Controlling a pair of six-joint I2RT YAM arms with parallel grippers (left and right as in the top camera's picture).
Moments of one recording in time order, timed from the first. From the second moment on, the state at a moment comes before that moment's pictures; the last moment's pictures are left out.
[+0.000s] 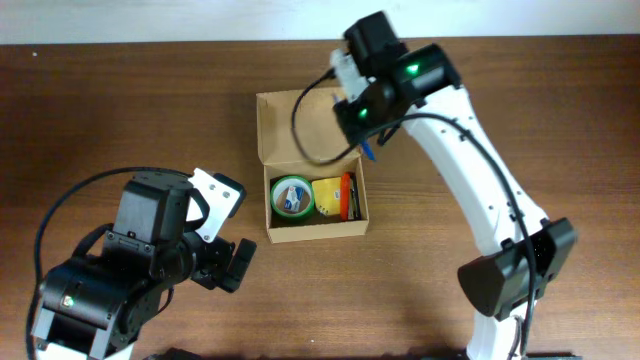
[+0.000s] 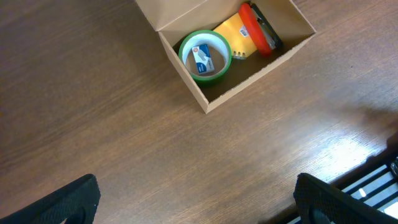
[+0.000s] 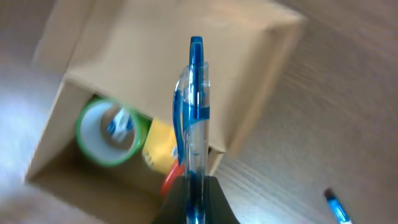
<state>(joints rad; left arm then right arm) -0.33 1.00 1.36 -1.35 0.08 0.16 0.49 2.01 2.13 -1.32 -0.07 -0.09</state>
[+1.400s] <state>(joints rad) -0.33 1.00 1.36 -1.35 0.08 0.16 0.59 2.05 1.78 -1.02 -0.21 -1.08</state>
